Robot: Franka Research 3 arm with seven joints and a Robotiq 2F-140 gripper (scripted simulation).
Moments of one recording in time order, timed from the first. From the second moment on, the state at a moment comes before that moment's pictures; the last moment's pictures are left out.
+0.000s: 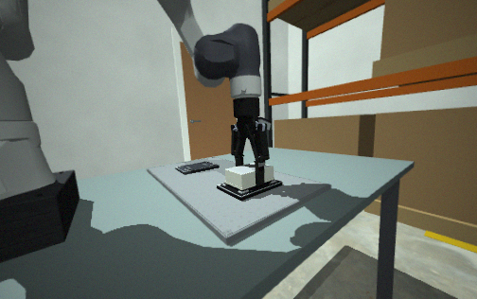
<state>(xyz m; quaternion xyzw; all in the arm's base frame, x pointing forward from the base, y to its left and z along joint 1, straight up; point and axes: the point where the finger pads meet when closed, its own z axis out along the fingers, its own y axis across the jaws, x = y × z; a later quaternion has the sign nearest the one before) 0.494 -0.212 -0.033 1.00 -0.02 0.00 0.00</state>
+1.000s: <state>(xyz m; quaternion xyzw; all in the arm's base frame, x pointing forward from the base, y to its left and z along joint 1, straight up) 0.494 -0.212 -0.038 1.00 -0.02 0.00 0.00</state>
